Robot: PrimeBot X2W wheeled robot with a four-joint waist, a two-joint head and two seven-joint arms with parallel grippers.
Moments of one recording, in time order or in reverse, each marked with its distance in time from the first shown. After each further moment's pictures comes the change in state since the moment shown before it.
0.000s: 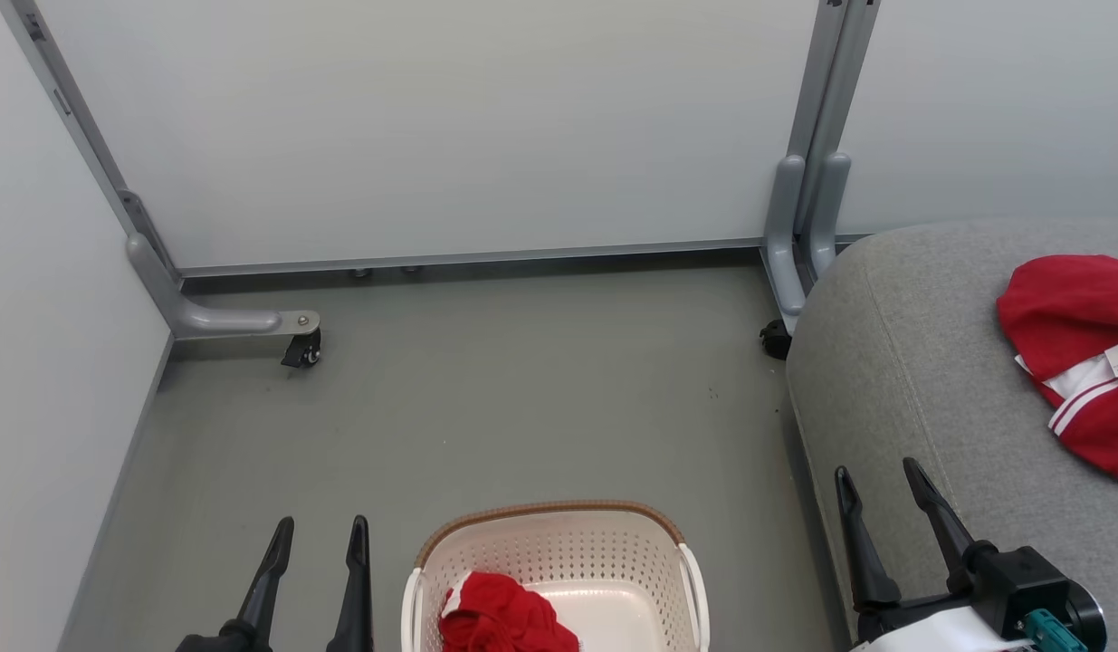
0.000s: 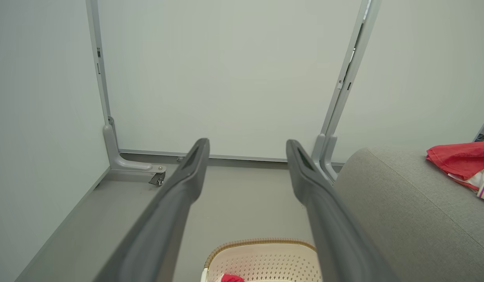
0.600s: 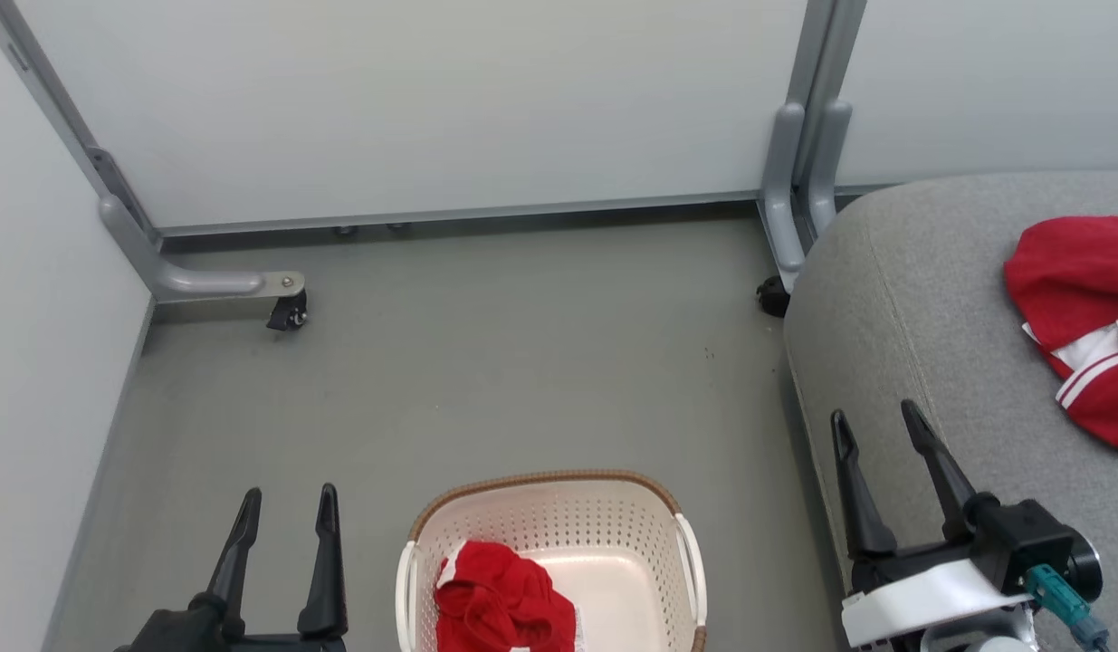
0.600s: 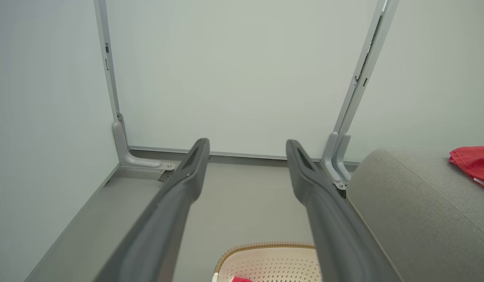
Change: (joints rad) left arm -0.069 0.002 0.039 0.021 -0.002 0.011 0.000; right arm -0.099 -0.001 0.000 -0.011 0.006 0.000 0.000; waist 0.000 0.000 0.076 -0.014
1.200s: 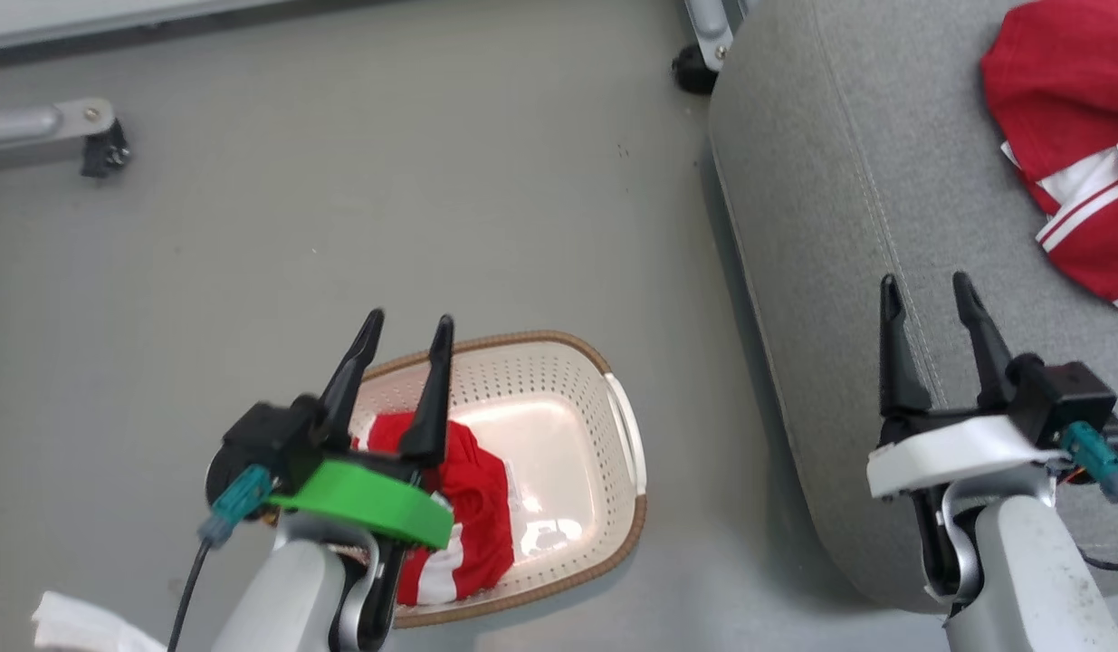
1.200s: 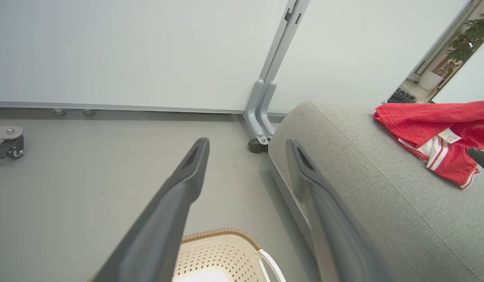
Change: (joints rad) left arm -0.447 0.104 -0.386 0.198 -0.292 0.106 0.001; right arm -0.289 -0.004 -0.115 0.191 0.017 0.000 0.000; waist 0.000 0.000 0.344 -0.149
